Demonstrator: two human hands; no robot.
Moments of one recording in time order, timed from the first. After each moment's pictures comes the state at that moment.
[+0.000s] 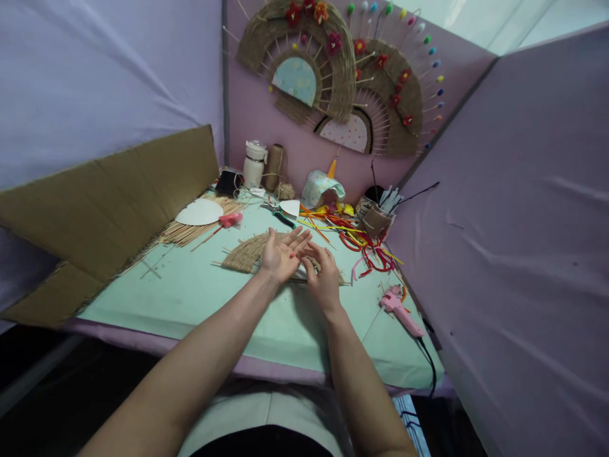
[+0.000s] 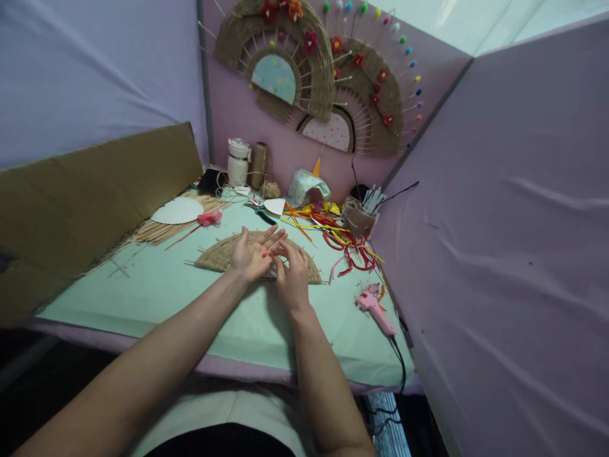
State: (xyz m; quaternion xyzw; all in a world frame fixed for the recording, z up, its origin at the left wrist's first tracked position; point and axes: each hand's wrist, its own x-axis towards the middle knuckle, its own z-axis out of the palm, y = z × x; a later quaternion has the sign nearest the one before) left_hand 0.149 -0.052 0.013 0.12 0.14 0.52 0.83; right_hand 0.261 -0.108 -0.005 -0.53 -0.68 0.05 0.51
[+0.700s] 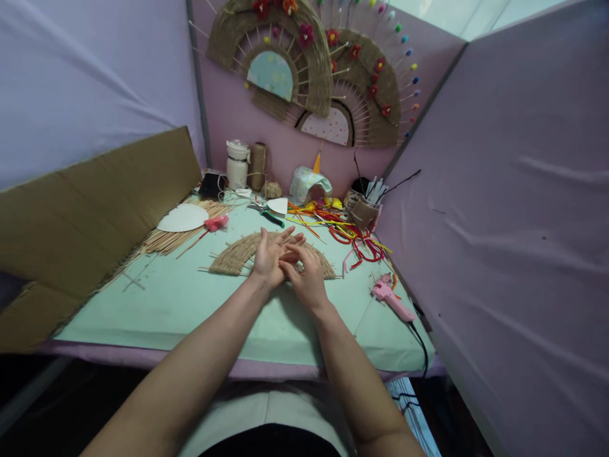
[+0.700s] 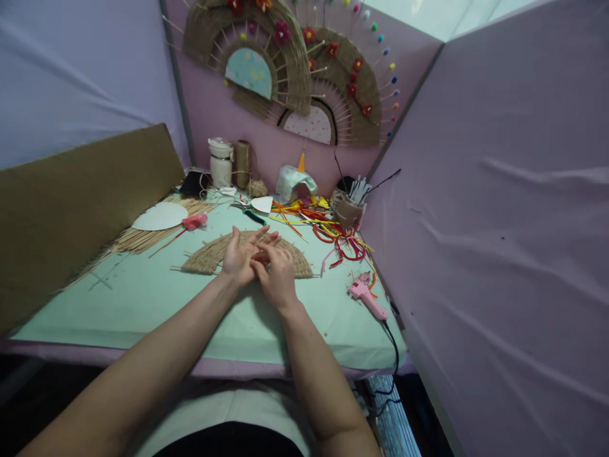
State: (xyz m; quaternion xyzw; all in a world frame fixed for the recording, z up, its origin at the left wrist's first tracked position) left_hand 0.157 -0.059 0.011 0.20 0.16 0.49 0.83; right_hand 0.255 -0.110 -0.004 -0.54 -0.69 0.05 0.48
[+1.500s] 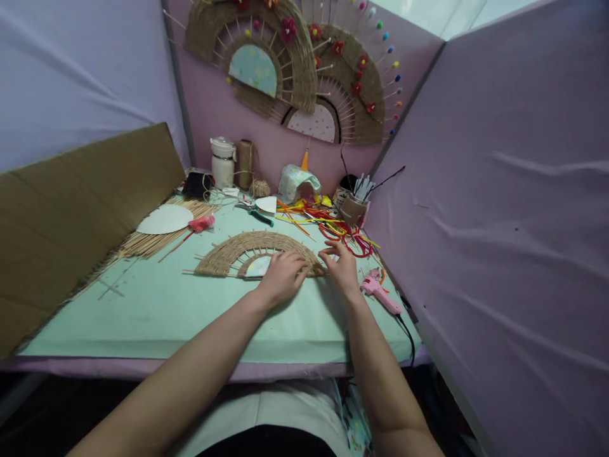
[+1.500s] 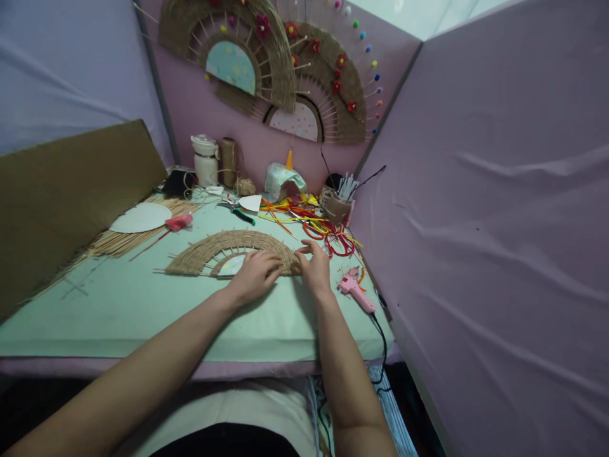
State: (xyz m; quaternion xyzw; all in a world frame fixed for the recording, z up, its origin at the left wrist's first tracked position) left_hand 0.180 -0.082 -0.015 0.82 0.29 0.37 0.32; right_hand 0.362 -0.104 -0.009 -0.64 -0.57 0.10 0.50
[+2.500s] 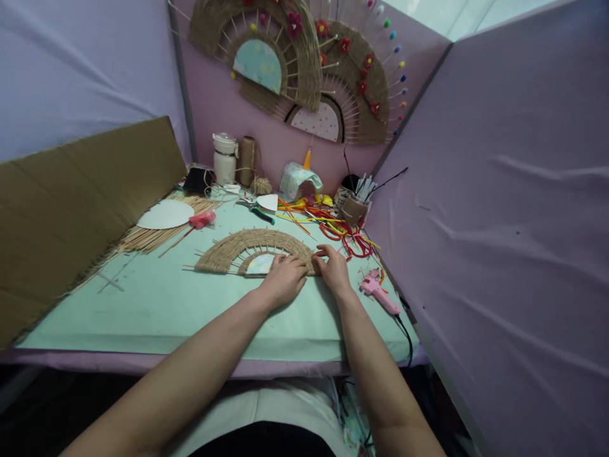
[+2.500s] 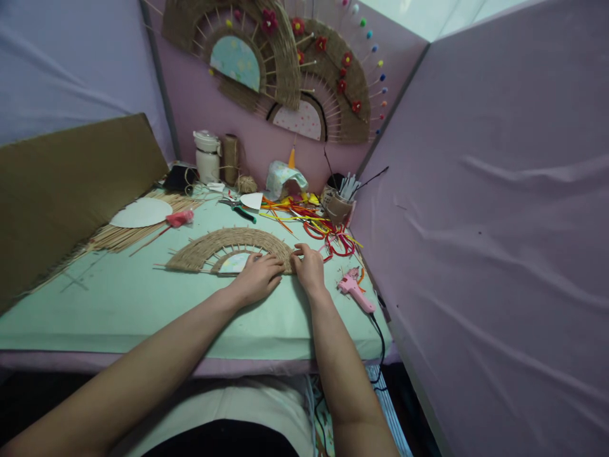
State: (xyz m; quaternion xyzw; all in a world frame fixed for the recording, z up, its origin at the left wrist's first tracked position) left_hand 0.182 -0.084 -0.025 0.89 0.28 0.28 0.23; right_hand 0.358 -0.093 -0.029 -0.67 -0.63 0.05 0.39
